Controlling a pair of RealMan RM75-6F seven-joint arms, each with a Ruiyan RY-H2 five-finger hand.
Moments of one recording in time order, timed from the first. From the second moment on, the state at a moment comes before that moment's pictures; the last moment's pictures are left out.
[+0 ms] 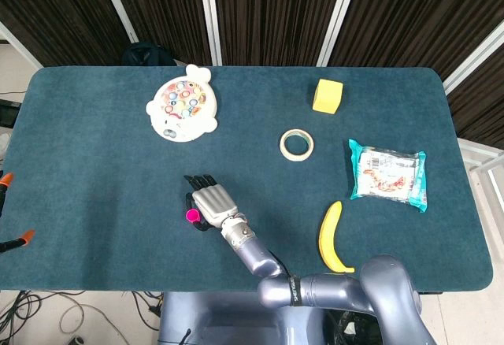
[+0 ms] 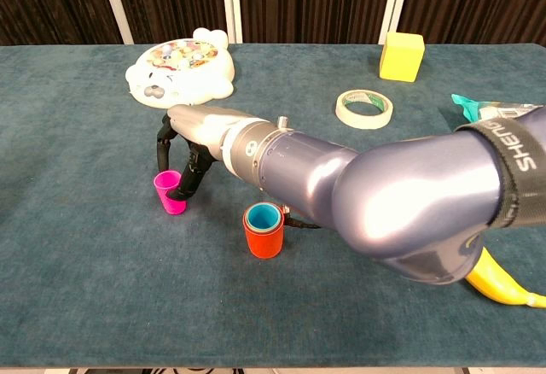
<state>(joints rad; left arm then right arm) -0.09 -1.10 -0.09 -1.59 1.36 1.46 0.11 1.16 -2.02 0.37 -1.25 -0.74 0.85 -0.45</state>
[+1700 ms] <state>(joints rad) -0.09 -1.12 -0.08 -1.60 1.38 1.47 0.16 0.83 -1.51 0.14 -1.89 -1.06 1.04 -0.37</state>
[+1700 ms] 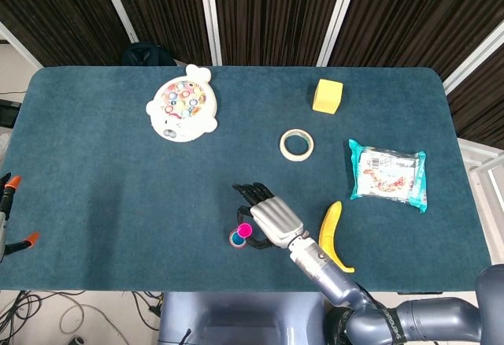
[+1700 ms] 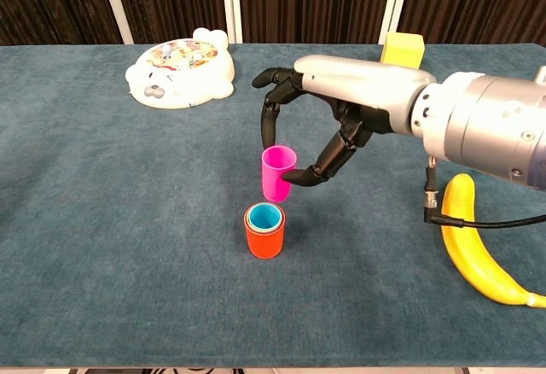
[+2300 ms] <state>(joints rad) -0.09 -1.12 -0.08 -1.60 1.38 1.47 0.16 0.79 -1.56 0.11 -1.85 -1.12 1.05 -0.34</state>
